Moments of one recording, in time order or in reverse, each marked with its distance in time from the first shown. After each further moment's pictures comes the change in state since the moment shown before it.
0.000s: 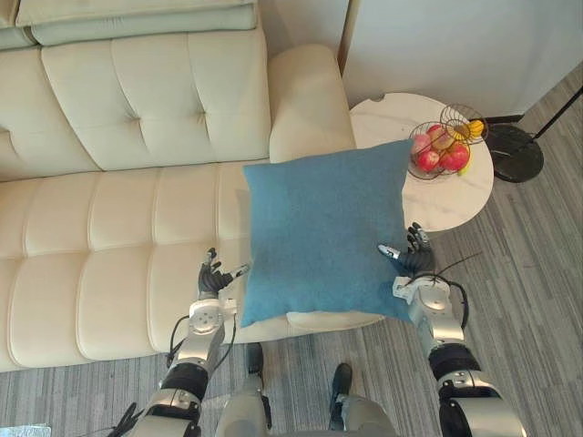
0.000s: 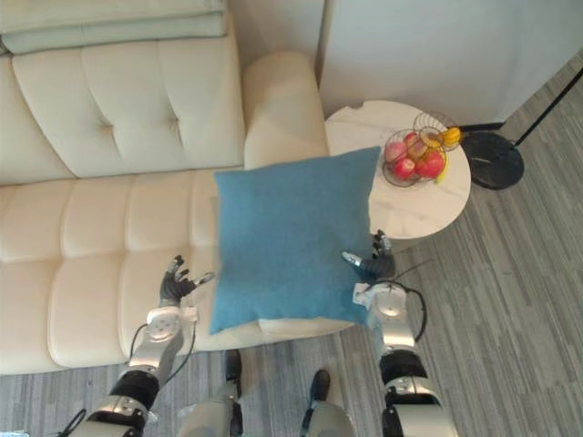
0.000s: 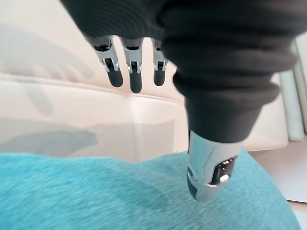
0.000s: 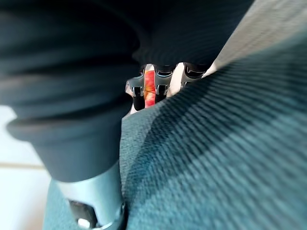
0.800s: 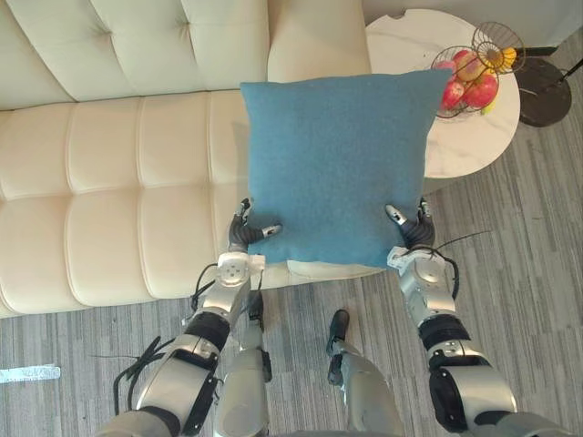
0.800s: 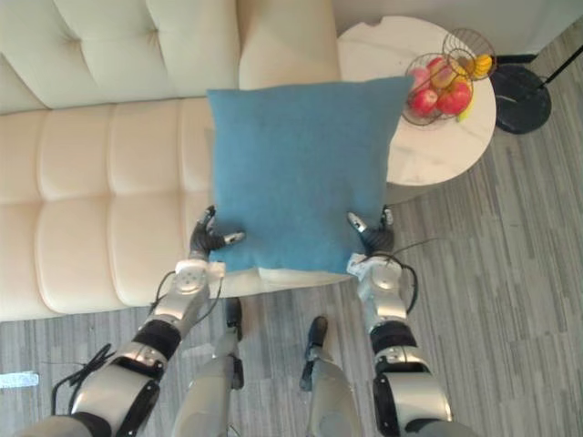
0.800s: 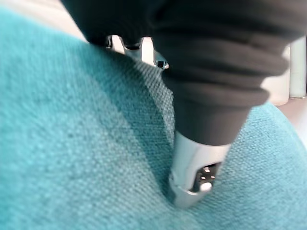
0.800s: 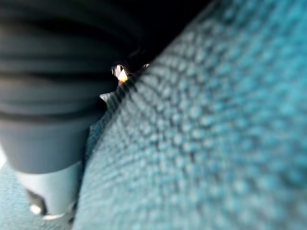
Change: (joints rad) left arm -0.320 -0.017 -0.196 0.033 -0.118 -0.007 0.014; right arm -0.173 0.003 0.004 0.079 0.156 -0.047 -0.058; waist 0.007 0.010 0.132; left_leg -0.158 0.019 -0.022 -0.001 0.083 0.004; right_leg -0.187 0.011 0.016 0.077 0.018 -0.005
